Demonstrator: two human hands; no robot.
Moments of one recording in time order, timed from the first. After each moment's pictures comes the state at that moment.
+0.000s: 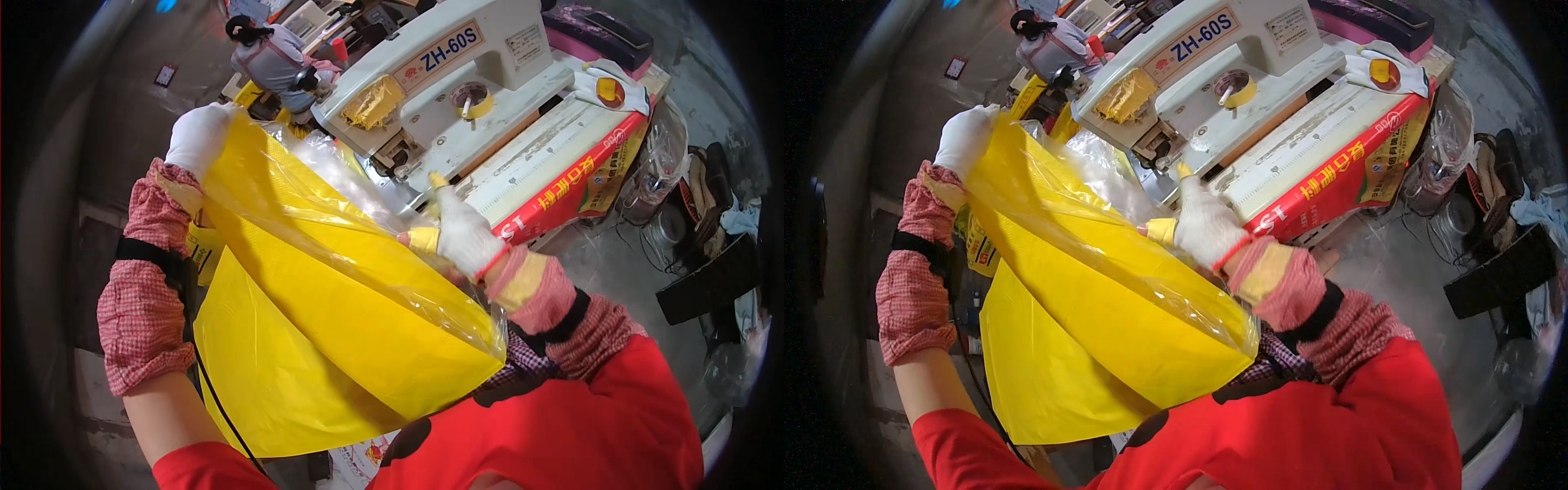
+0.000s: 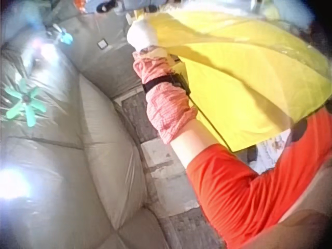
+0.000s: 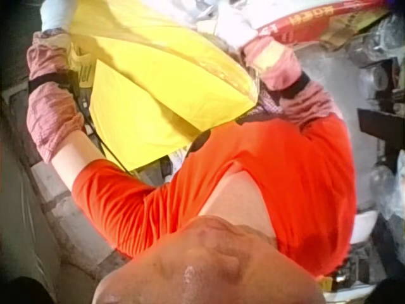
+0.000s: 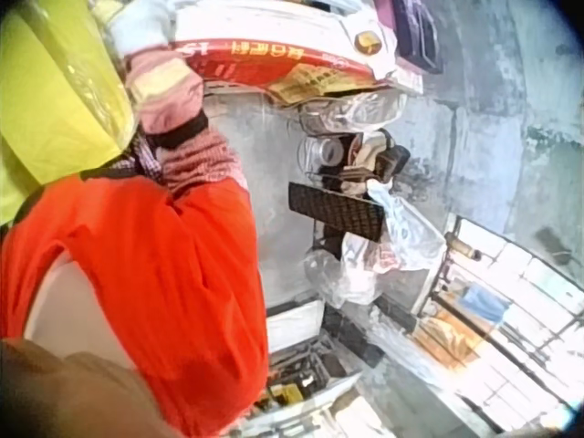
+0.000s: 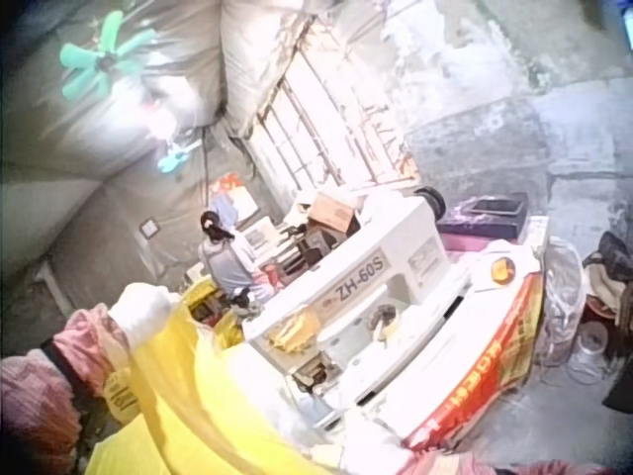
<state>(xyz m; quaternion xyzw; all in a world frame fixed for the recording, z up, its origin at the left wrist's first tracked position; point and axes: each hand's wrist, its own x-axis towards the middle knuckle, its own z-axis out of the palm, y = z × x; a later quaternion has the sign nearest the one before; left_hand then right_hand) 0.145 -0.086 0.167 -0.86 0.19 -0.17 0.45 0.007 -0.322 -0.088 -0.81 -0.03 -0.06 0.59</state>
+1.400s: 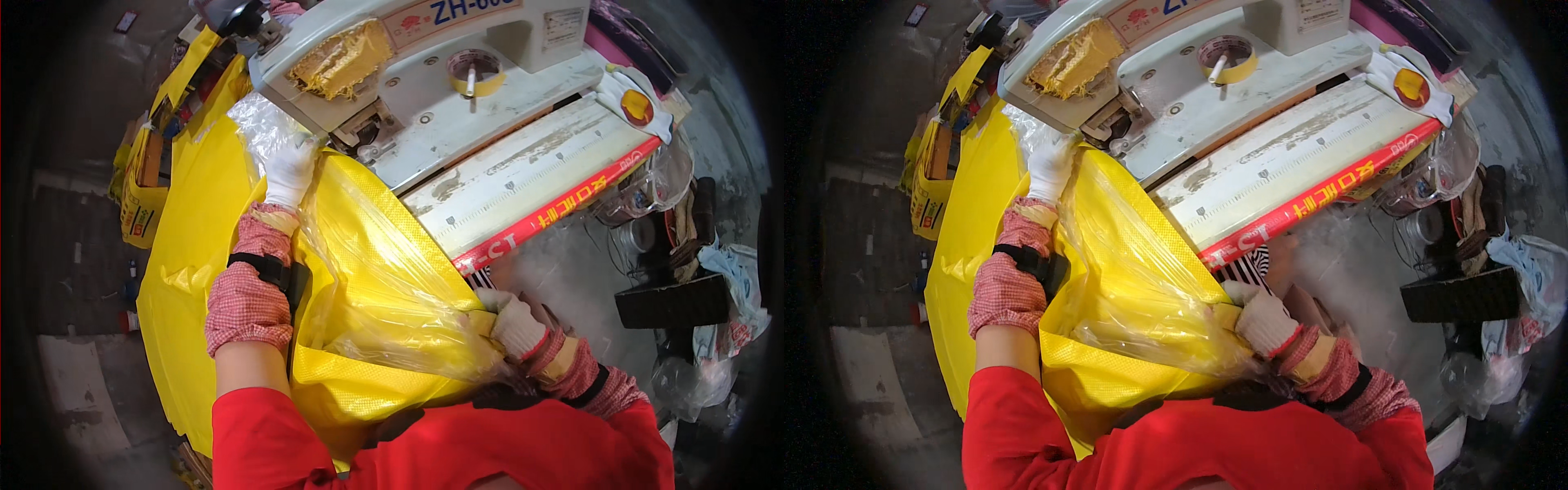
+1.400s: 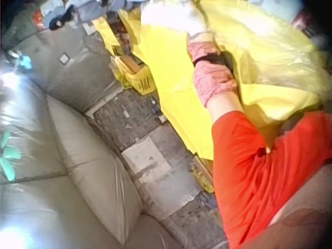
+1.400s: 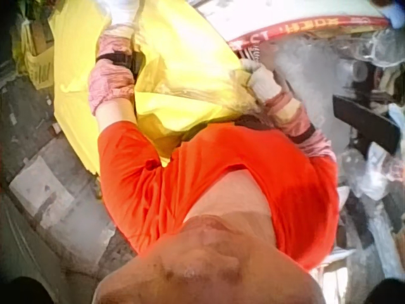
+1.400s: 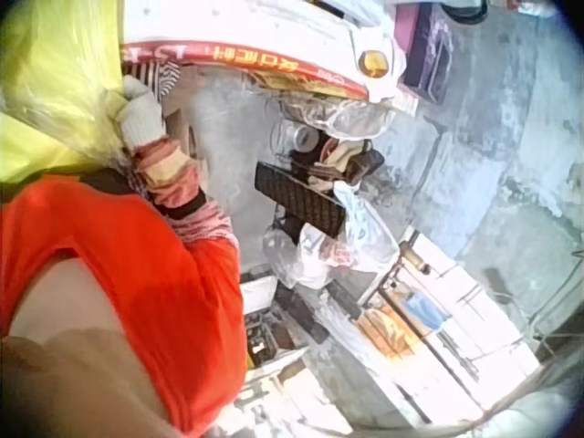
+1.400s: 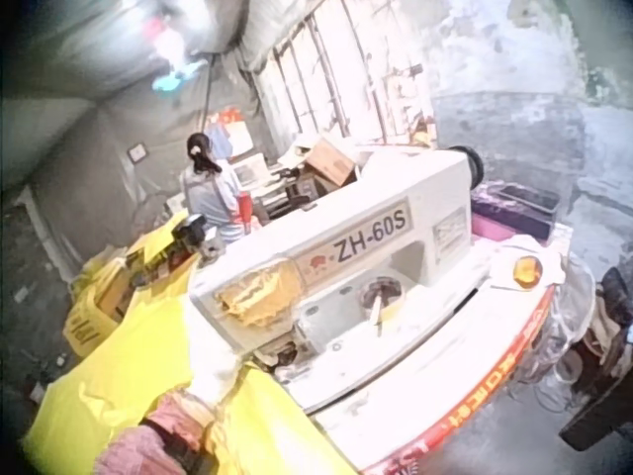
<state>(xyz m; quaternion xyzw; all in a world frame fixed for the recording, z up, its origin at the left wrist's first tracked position) 0.202 -0.067 -0.138 -0.93 0.27 -0.25 0.08 -0.044 -0.379 -0.173 -0.47 0.14 0.37 0.78</state>
